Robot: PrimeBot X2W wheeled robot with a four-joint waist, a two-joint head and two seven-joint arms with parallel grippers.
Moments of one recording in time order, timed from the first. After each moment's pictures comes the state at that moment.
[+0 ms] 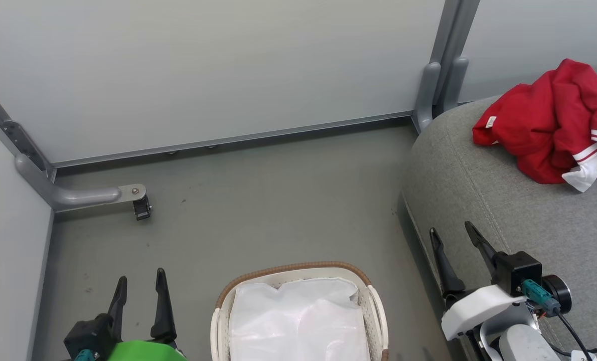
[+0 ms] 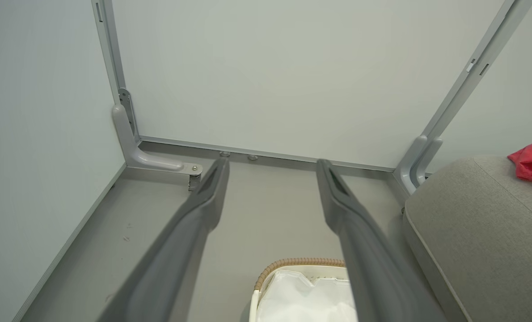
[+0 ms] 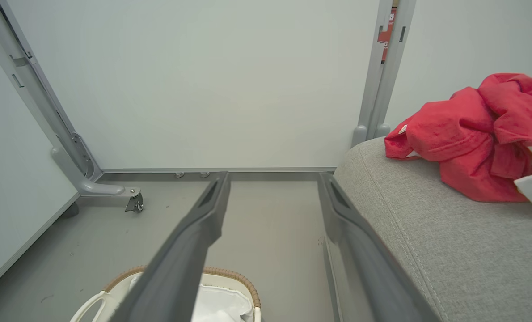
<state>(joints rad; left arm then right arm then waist) 0.04 0.05 -0.05 0.26 -0.32 -0.05 -0.26 -0.13 -0.05 0.09 0.32 0.14 0.13 -0.26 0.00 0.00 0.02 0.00</state>
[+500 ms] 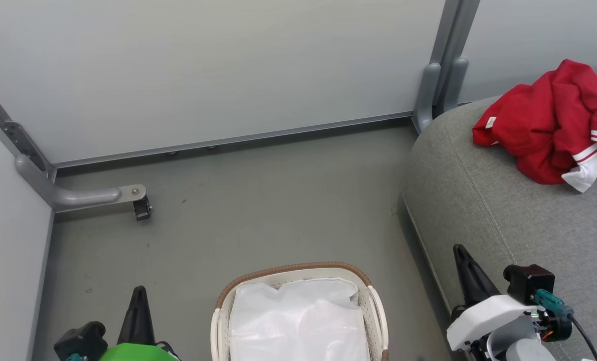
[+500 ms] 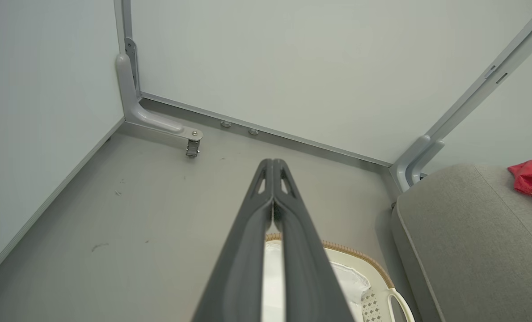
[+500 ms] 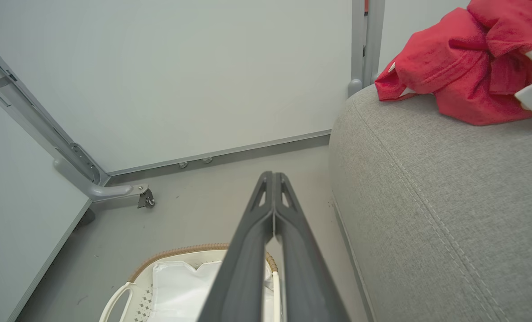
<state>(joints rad) 0.04 0.05 -0.04 0.32 -0.45 -0.05 -0.22 -0.10 -0.04 0.08 0.36 0.29 0.13 -0.22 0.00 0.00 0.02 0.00</state>
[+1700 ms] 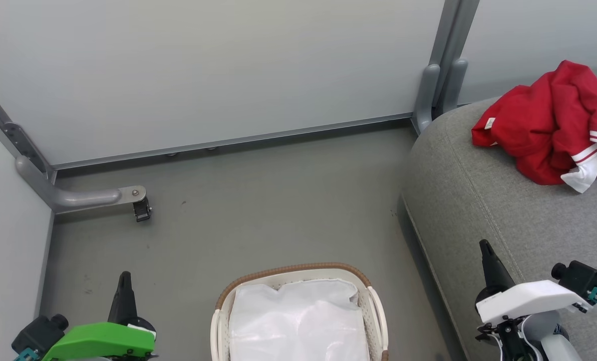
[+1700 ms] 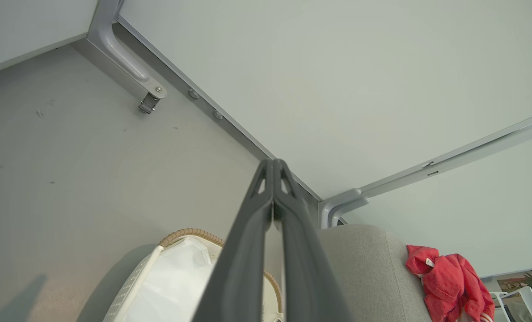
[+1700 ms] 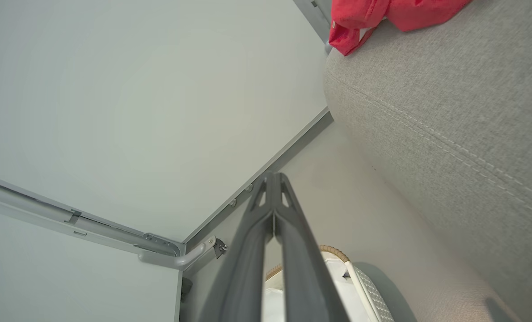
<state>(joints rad) -0.01 0.05 0.02 0.29 -0.95 -0.09 -0.08 -0.10 -0.04 -0.01 0.31 0.85 0.13 -0.08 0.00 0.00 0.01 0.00</state>
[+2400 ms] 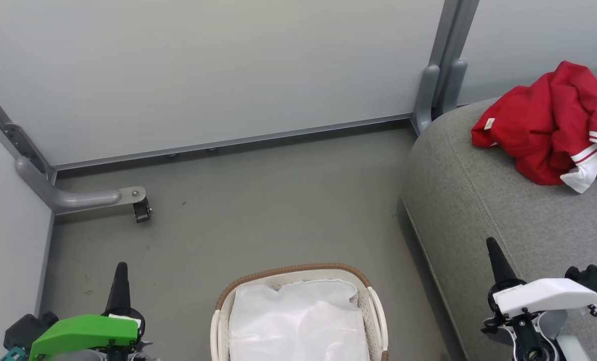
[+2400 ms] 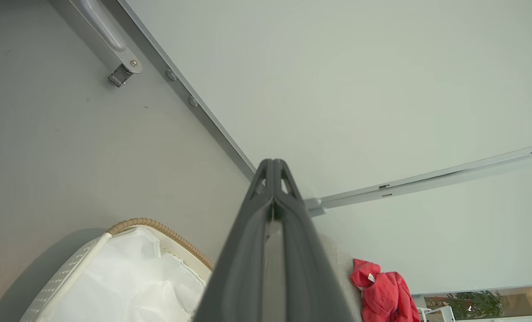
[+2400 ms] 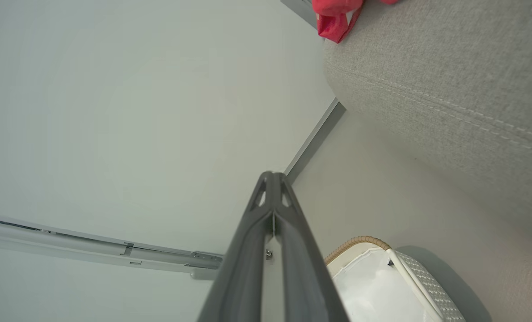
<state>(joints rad) -0.04 0.05 0.05 0.27 -1.17 -0.10 -0.02 -0.10 -0.04 -0.04 0.29 1.10 0.13 -0.02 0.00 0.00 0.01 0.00</state>
